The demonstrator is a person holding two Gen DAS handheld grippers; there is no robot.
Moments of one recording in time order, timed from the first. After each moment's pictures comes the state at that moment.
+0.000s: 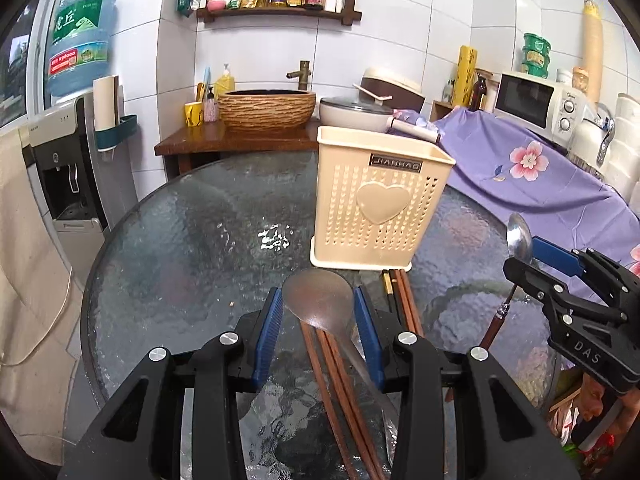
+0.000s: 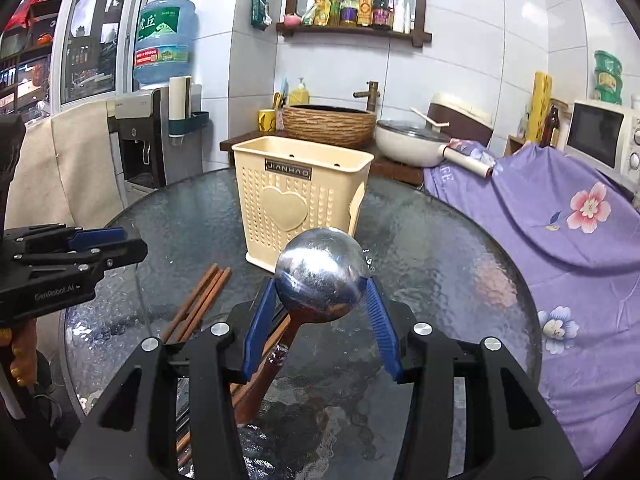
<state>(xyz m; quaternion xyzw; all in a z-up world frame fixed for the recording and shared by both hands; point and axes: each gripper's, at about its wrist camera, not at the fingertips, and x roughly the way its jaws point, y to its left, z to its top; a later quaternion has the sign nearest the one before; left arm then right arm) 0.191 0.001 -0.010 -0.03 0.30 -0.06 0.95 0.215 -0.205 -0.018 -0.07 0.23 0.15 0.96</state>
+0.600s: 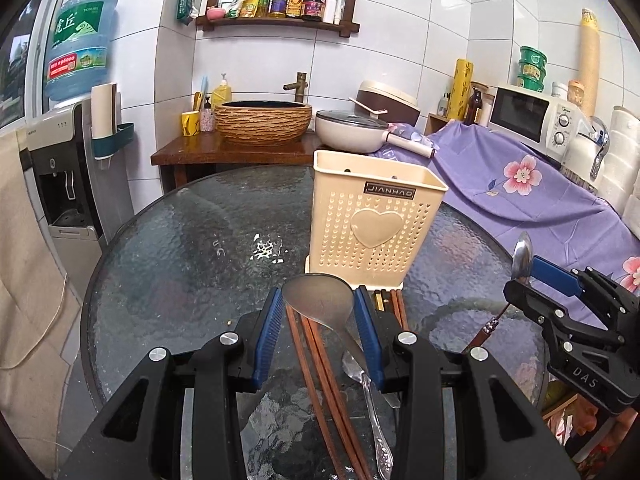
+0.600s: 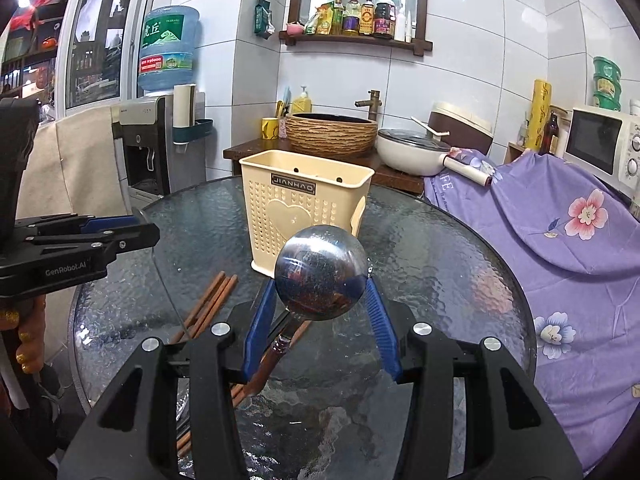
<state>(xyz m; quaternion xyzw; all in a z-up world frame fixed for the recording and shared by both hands) 0.193 0.004 0.005 -0.04 0.28 -0.08 0.96 0.206 -0.204 -0.008 -0.06 0.22 0.15 0.96</state>
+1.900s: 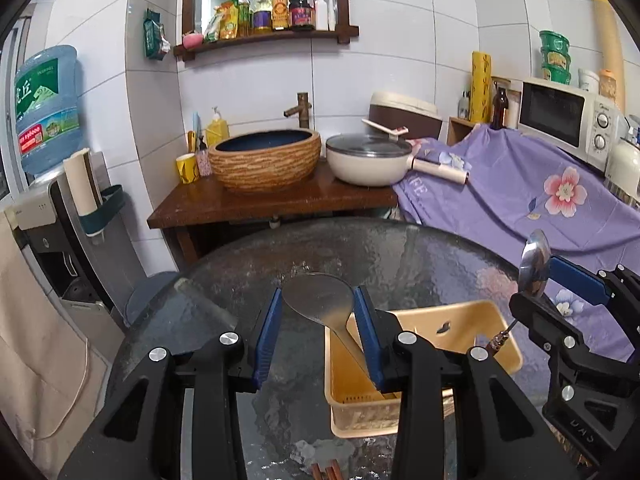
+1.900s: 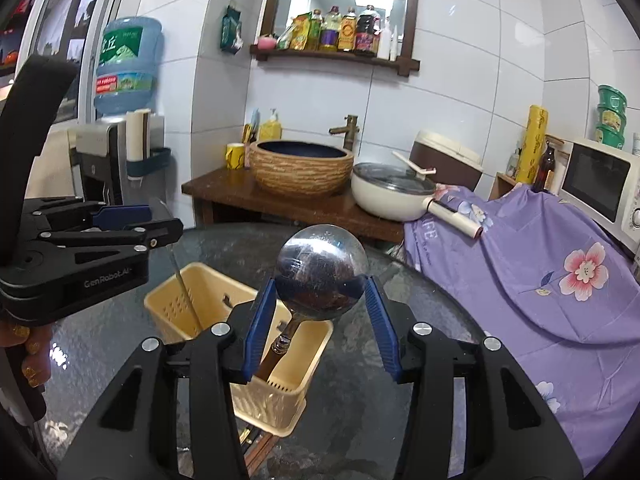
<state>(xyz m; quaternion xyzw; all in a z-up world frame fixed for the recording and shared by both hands) 0.359 -0.018 0.070 0.03 0.28 -0.04 0.96 0.359 -0.179 0.052 -0.08 0.21 0.11 0.97</state>
